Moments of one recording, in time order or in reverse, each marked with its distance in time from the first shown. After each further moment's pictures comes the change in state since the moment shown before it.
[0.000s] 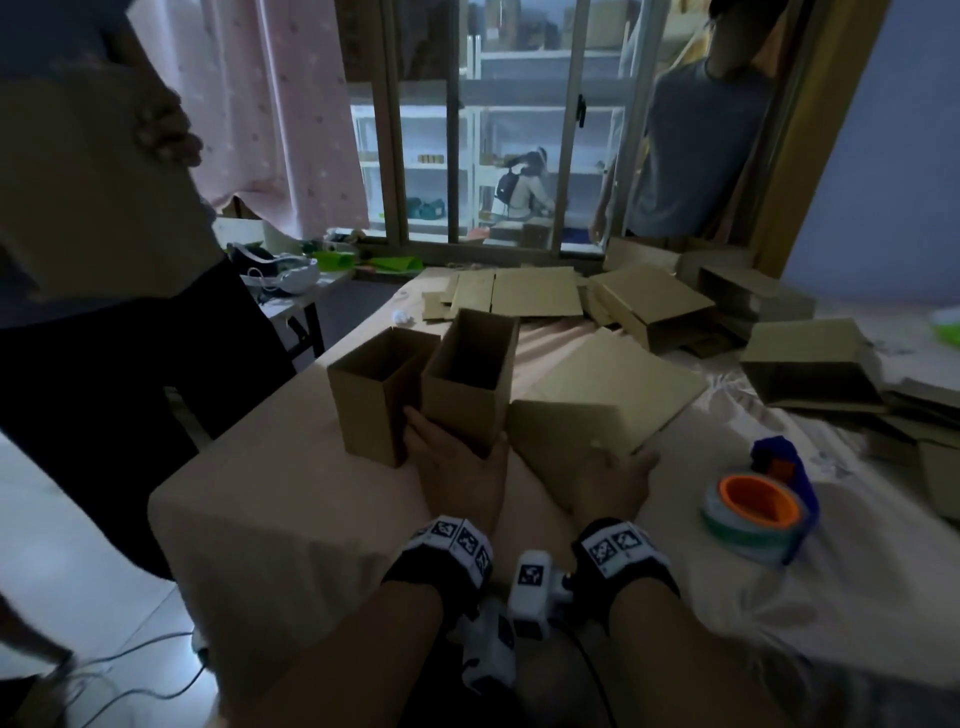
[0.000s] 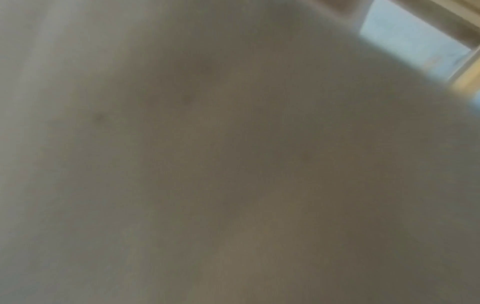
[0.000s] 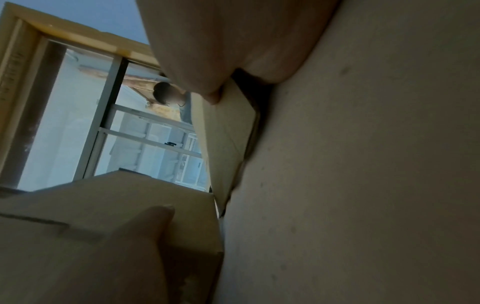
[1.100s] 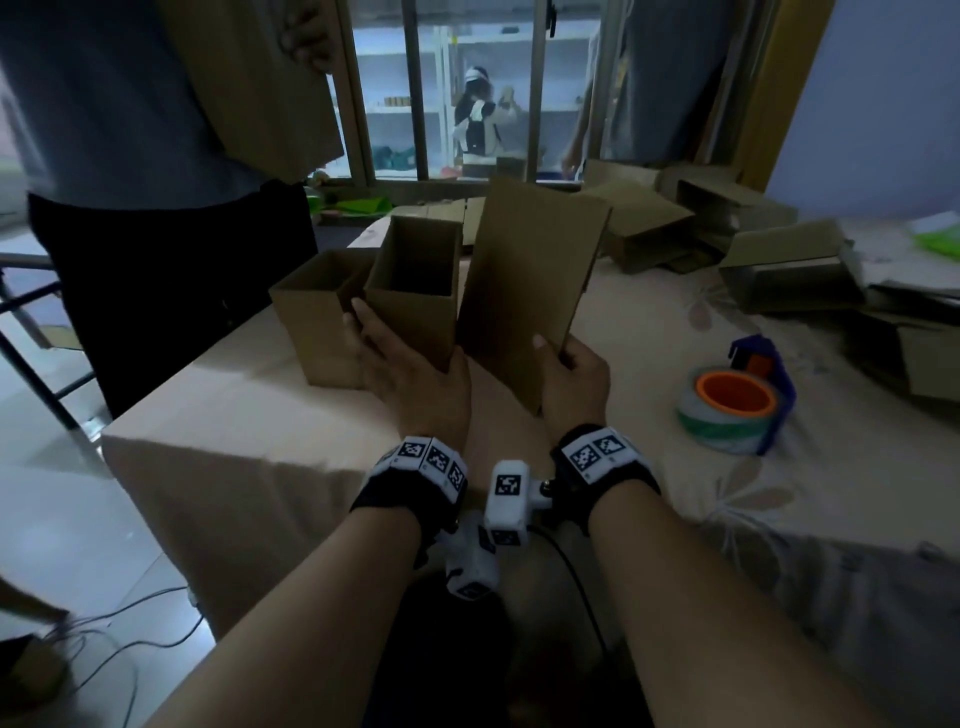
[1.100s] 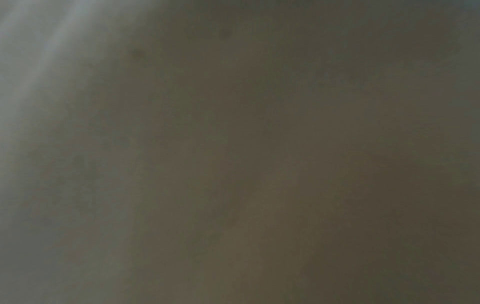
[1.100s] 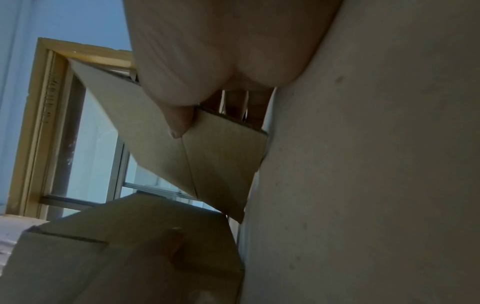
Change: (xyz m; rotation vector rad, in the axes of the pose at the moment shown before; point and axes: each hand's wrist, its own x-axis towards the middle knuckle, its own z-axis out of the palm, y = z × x) left_hand -0.006 0.001 -0.011 -0.036 0.150 0.233; right_hand -0.012 -0.002 0.000 0.225 -0.301 -0.334
